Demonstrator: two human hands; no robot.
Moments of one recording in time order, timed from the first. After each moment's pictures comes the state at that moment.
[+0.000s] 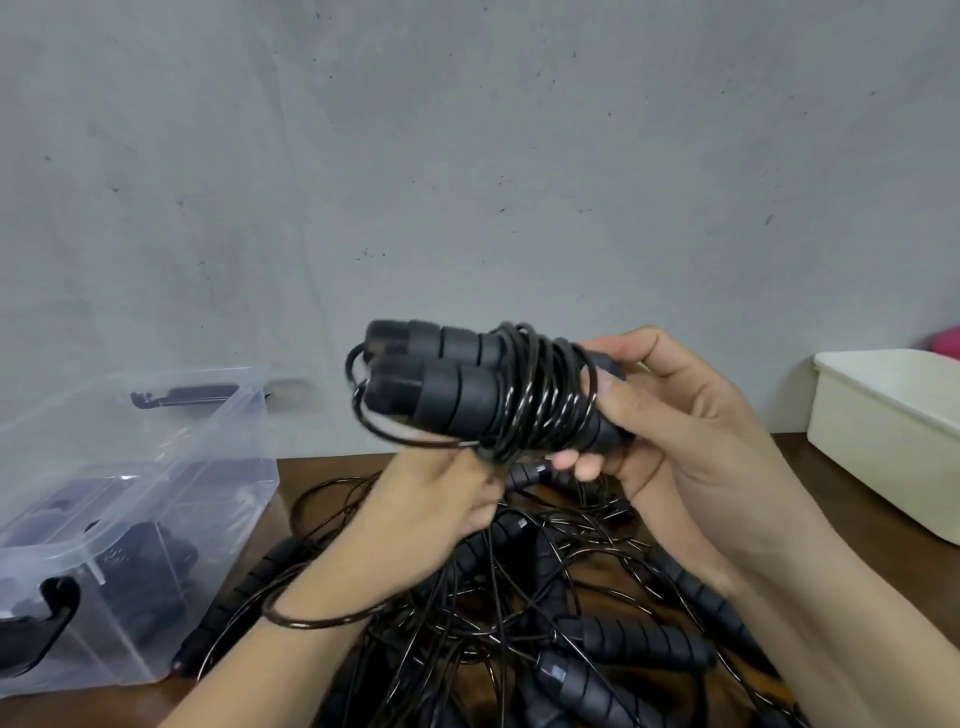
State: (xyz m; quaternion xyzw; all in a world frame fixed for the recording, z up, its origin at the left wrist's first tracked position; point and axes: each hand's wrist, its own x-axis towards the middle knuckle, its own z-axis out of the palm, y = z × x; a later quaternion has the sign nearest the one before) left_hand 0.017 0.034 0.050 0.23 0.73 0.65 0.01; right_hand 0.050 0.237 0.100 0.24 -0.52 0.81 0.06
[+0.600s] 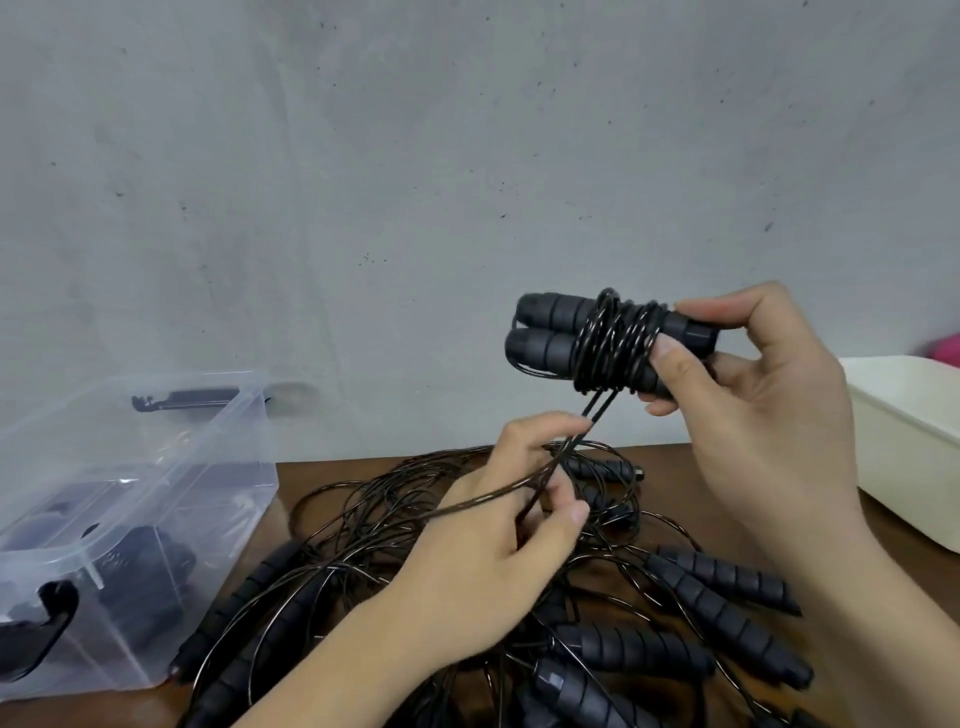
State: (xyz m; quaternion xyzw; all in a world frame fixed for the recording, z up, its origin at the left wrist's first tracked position) left_hand 0.050 0.057 0.052 0.32 0.82 0.46 -0.12; right_hand 0.043 0.266 0.110 0.10 -0.72 0.58 0.37
